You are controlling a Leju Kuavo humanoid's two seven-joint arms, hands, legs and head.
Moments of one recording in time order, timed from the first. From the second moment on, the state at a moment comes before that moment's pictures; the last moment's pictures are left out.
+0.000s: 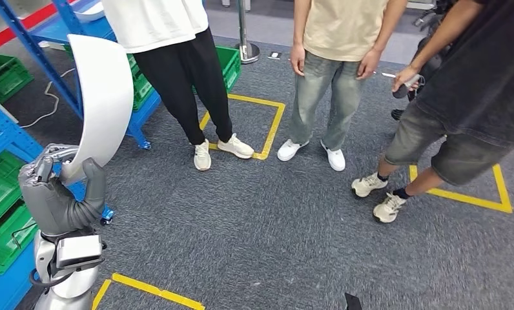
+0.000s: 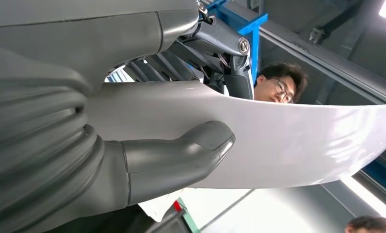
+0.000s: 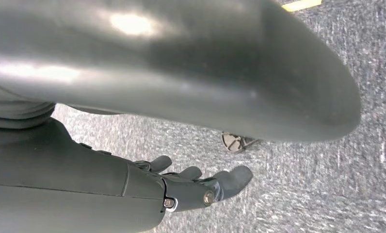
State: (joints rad) left arm -0.20 0.01 -0.22 -1.62 -0.48 0.58 -0.70; right arm -0.04 0.12 -0.31 -0.18 -0.01 -0.02 -0.01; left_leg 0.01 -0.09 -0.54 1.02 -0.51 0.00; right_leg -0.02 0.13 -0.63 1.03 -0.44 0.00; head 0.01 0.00
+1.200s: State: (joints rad) left arm -0.30 0.04 -0.32 -1.55 -0.32 0.65 -0.70; right arm -0.03 0.11 -0.33 -0.18 -0.03 -0.04 0.01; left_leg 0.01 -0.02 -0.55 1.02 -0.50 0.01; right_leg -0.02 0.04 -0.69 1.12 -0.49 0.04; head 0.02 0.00
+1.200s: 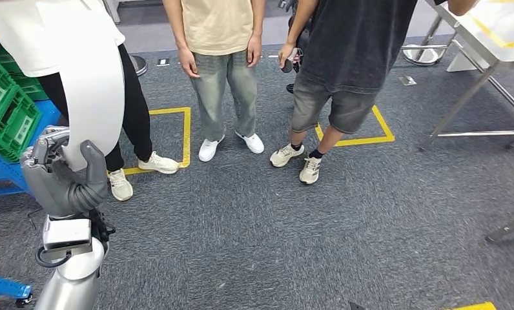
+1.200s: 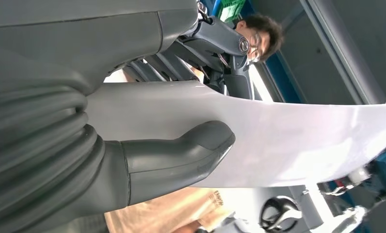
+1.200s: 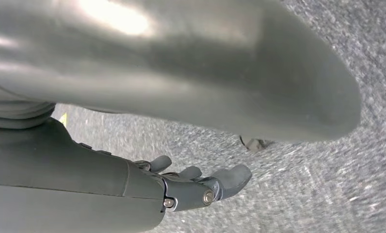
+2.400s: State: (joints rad) left arm -0.28 -0.03 -0.19 -1.50 -0.46 0.50 -0.63; right arm -0.04 0.09 -0.33 -0.18 0.01 0.02 0.04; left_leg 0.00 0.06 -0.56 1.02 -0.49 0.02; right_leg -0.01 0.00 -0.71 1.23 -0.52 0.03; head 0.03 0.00
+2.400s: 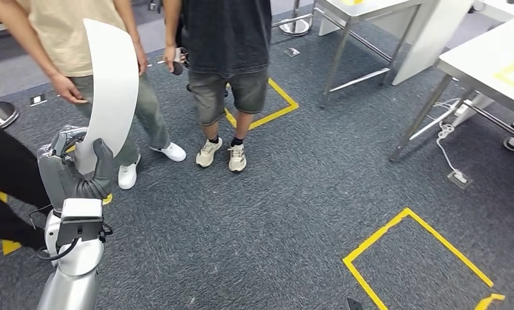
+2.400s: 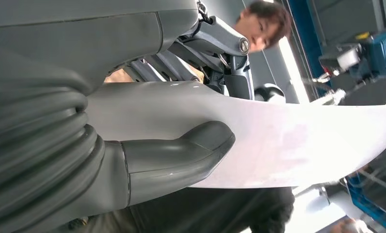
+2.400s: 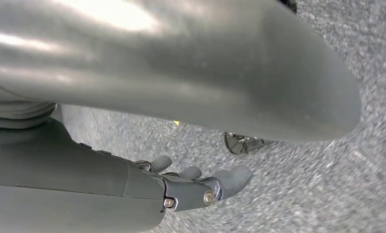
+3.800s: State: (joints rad) left arm -0.29 -0.07 -0.17 -1.54 -0.49 0.36 -0.54; right arm -0.04 0.10 -0.36 -0.18 0.00 0.04 0.04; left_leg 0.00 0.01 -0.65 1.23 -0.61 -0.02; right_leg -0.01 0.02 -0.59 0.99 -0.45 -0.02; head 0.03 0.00
